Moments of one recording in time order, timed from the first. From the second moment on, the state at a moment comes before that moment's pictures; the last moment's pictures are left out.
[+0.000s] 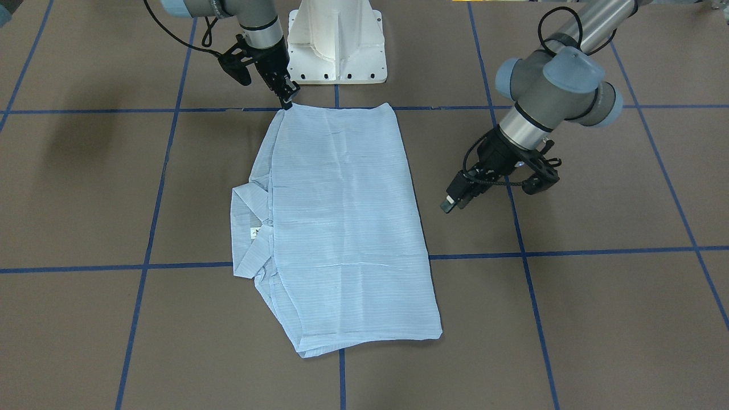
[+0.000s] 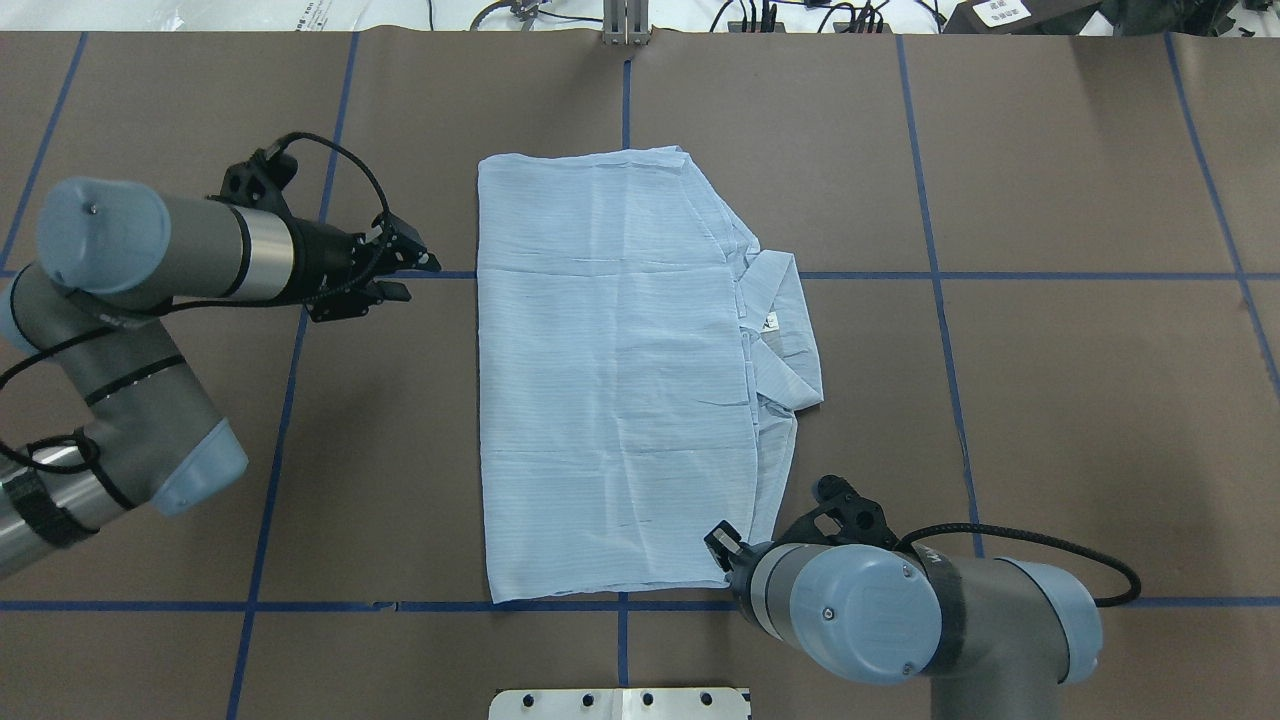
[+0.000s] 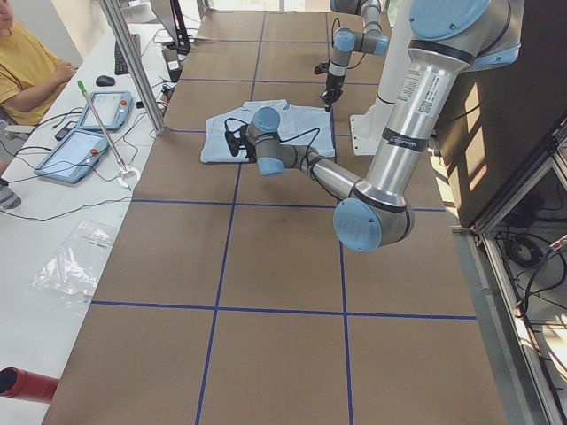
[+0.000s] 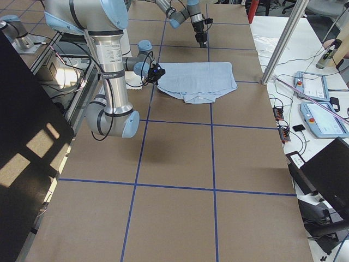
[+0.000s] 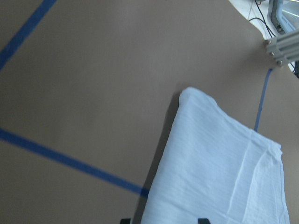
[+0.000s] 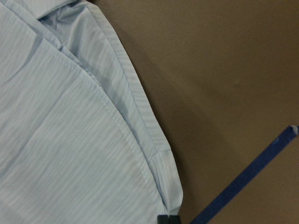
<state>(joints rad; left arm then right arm) -0.68 -1.88 -1.69 -2.45 -1.90 -1.86 0.14 -1.24 2.03 -1.47 1.55 2.32</state>
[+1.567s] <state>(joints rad) -0.14 -1.81 -1.92 -2.14 -1.56 -2.22 0.14 -1.23 2.04 -1.48 1.55 2.32</state>
